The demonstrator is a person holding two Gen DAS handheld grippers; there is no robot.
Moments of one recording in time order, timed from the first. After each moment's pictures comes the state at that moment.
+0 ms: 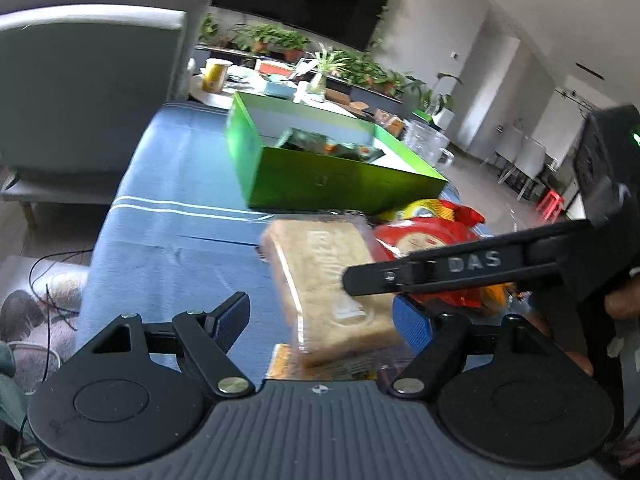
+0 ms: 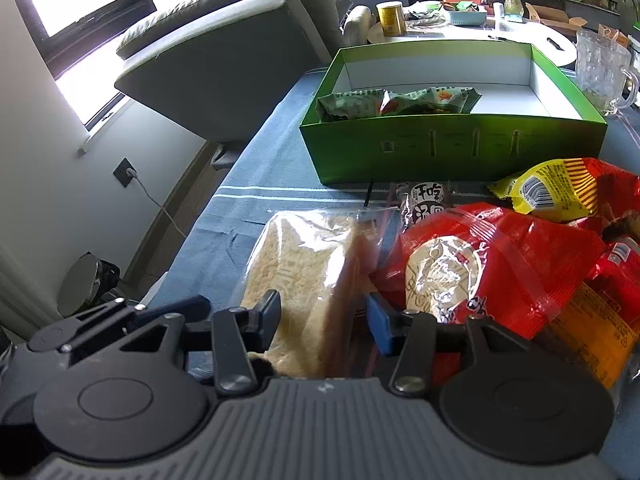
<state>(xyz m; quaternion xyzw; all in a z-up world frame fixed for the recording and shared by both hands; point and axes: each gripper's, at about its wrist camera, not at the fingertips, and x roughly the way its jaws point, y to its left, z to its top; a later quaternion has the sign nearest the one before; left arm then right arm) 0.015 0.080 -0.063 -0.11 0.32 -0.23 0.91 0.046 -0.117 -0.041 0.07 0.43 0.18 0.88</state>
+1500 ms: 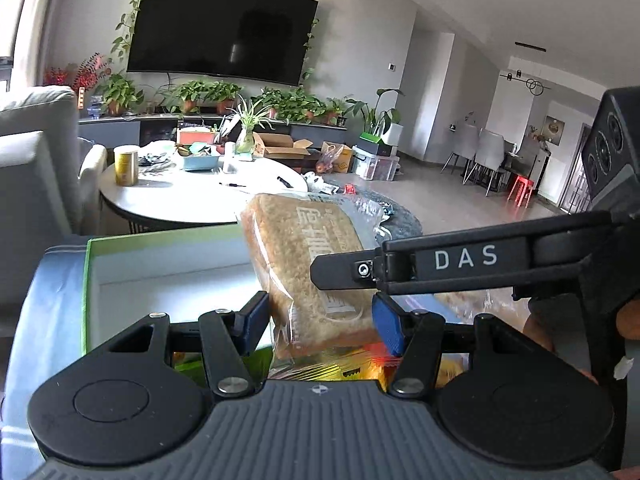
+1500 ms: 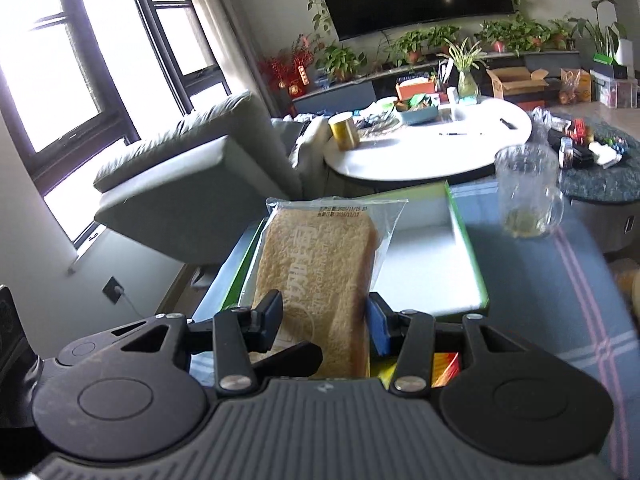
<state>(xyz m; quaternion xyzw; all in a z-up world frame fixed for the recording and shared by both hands) 0.125 -0.070 0.015 -0.03 0.24 -0.30 0.92 0.123 -0.230 0.032 0.12 0.30 0.15 0.94</state>
